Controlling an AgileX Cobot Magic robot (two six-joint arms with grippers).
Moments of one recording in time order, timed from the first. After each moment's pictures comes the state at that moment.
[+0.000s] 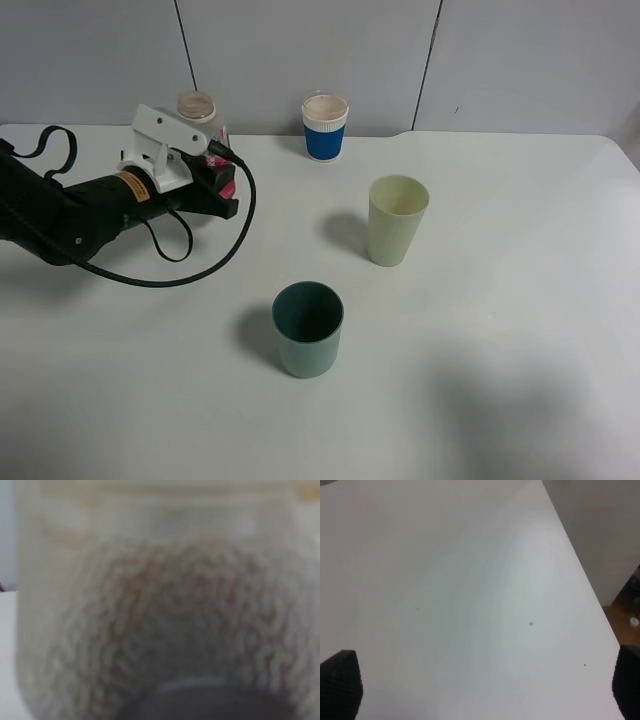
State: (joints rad) left arm -0.34 1.95 -0.66 0.17 -0.94 0.01; right arm -0.01 0.00 -0.50 -0.13 1.07 0.15
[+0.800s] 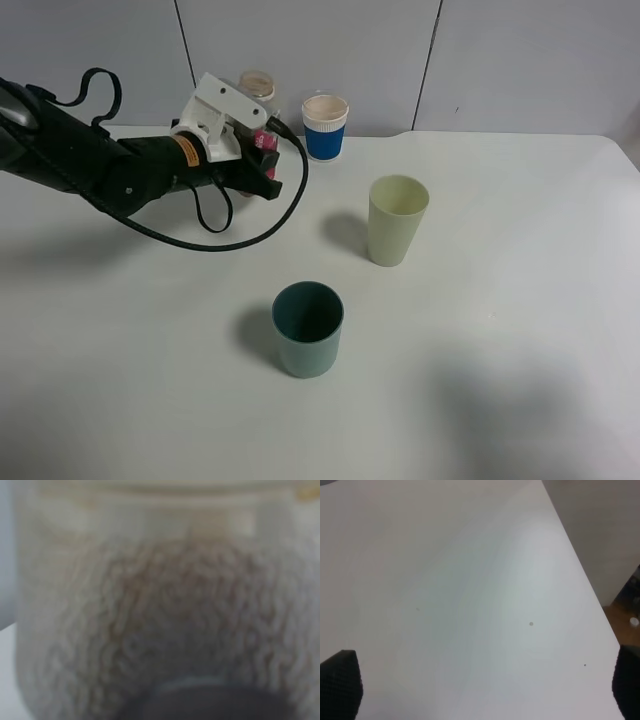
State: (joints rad) left arm -0.44 1.95 -0.89 0.22 -0.62 0.01; right arm -0.01 0.00 -0.50 -0.13 1.07 0.15
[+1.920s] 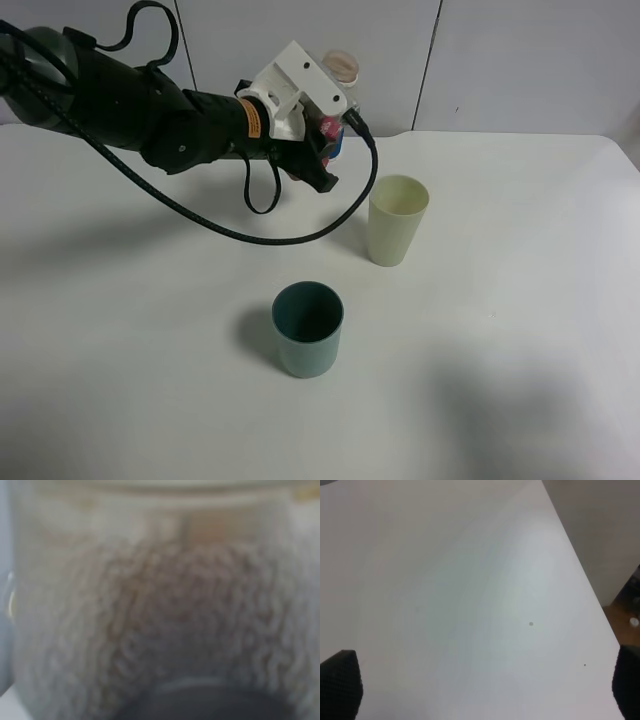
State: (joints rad) left arm -0.60 1.93 -1.11 0.37 -0.32 0.01; right arm -0.01 0.00 -0.50 -0.13 1.07 0.15
